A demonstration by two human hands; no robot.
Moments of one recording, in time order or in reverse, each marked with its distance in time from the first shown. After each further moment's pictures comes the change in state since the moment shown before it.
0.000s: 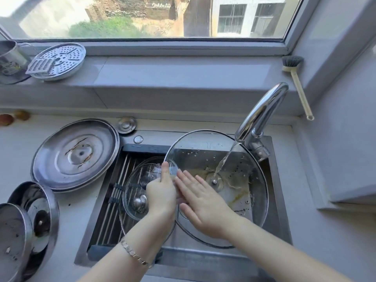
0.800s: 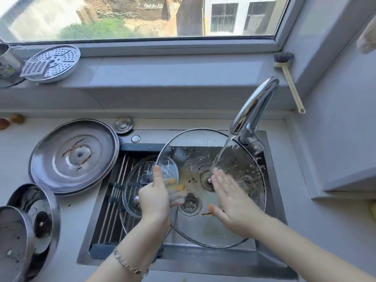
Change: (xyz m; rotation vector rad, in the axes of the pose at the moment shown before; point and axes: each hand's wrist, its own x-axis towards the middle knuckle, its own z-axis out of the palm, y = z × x) left_hand -0.017 -0.004 -0.019 -0.055 -0.039 -0.006; right_hand -0.053 0.030 -0.021 -0.089 -0.197 0.238
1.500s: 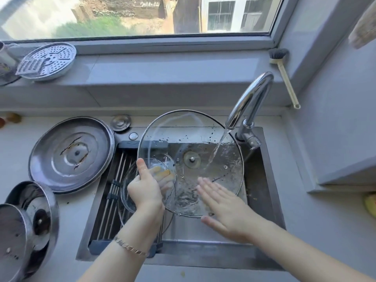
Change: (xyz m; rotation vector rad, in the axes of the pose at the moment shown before) left_hand 0.012 0.003 0.003 -0.190 0.194 0.067; right_hand -0.012 -0.017 0.006 -0.096 -0.010 -0.142
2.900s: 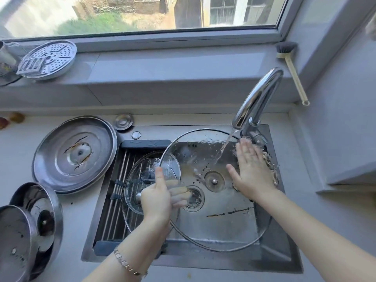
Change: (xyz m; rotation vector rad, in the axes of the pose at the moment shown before) left_hand -0.008 -0.012 -0.011 0.236 -0.254 -0.091; right_hand 0.038 0.064 -0.013 0.010 0.189 0.508
